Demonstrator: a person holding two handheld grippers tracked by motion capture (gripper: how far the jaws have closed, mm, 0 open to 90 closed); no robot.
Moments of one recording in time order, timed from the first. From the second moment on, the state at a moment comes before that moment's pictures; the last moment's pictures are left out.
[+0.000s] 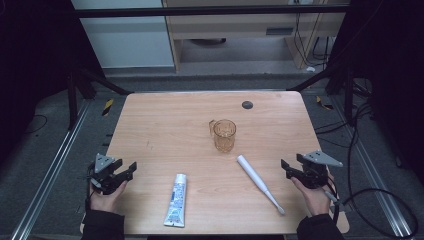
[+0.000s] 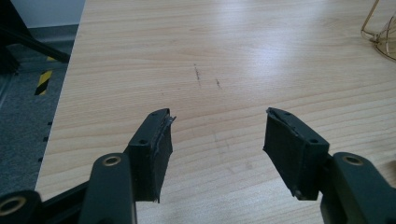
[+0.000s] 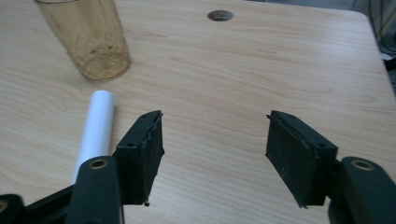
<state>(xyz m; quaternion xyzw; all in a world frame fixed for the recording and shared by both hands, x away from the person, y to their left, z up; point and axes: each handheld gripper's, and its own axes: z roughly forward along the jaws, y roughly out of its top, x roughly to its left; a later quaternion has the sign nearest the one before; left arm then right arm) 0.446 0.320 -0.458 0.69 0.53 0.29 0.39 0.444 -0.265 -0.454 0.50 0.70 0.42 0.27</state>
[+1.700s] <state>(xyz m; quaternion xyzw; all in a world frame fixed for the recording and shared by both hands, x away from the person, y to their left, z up) 0.447 0.293 -0.469 0.75 0.51 0.26 0.34 0.412 -0.220 -0.483 0.43 0.83 0.34 0.12</state>
